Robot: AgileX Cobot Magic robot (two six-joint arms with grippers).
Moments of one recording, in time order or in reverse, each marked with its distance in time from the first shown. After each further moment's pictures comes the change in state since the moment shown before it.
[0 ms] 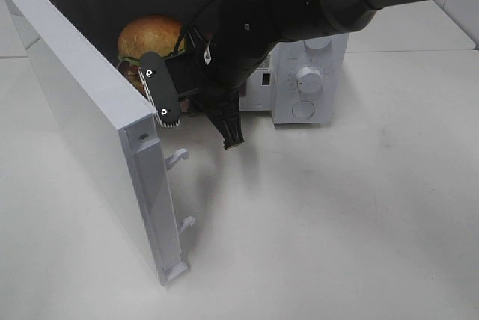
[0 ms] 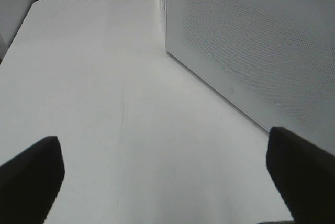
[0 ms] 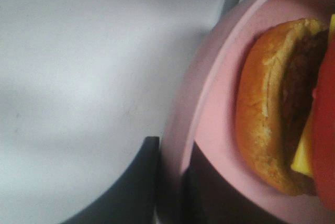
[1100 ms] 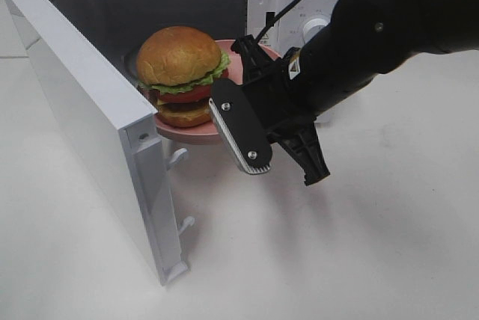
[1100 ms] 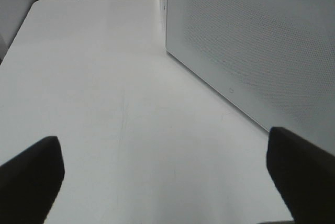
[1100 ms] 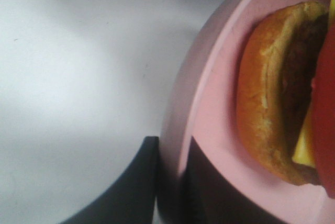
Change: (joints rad) left arm 0.000 0.000 0.000 0.000 0.000 0.000; right arm -0.039 -0.382 0.469 0.189 -0.072 -0.295
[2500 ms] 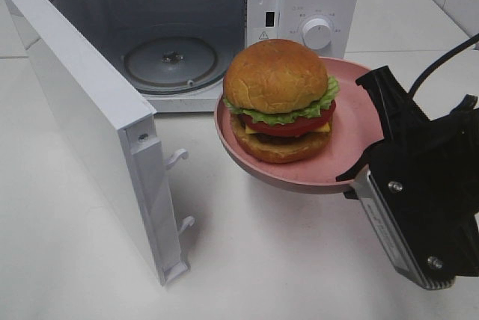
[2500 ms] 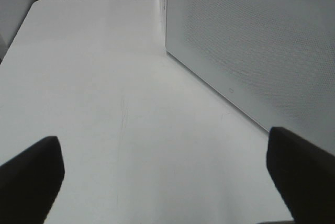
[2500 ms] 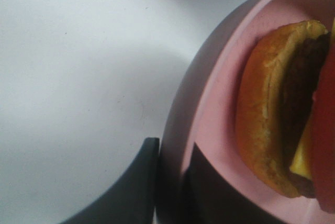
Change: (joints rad) left arm 0.000 0.000 0.000 0.000 0.000 0.000; right arm -0.019 -0.582 0.452 -0.024 0.070 0.047
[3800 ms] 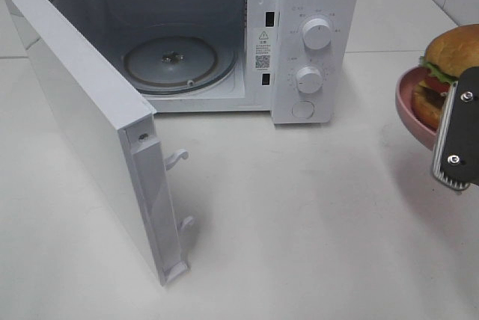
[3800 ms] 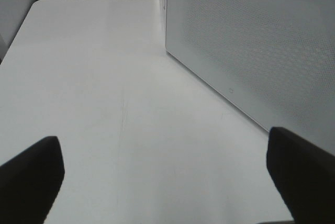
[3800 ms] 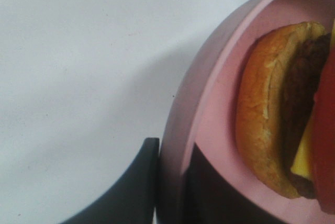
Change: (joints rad) left arm 0.000 0.000 0.000 0.000 0.000 0.000; right arm 0.000 -0.133 0.029 -0.661 0.388 1.336
